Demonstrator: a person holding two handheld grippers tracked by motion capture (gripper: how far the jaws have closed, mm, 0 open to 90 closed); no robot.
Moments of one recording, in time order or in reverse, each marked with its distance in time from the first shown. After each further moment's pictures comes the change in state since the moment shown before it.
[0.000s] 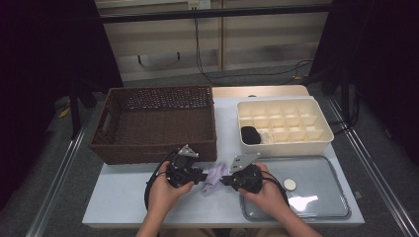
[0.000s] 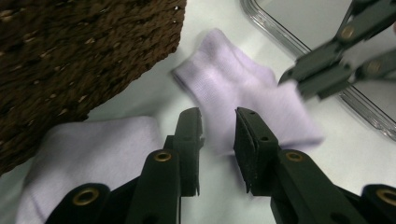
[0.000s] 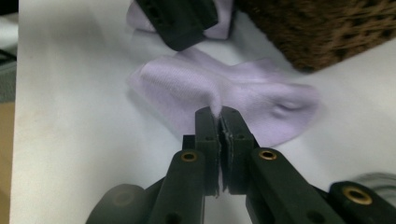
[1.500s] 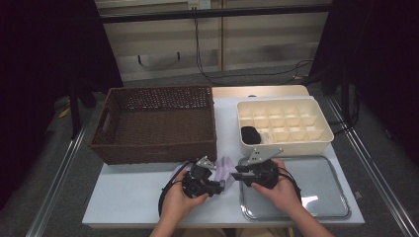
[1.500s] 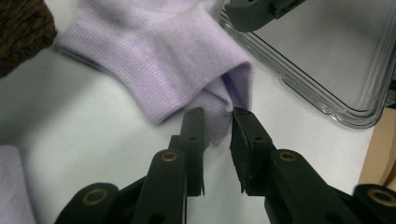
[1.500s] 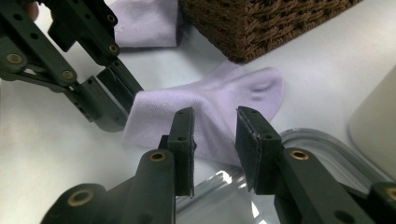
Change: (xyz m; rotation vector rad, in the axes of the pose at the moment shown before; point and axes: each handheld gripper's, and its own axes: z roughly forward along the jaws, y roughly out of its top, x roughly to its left) left arm -0.039 -0.001 0.035 0.057 -0.127 0.084; right arm -0.020 -0.019 -0.029 -0.084 -0.062 0.106
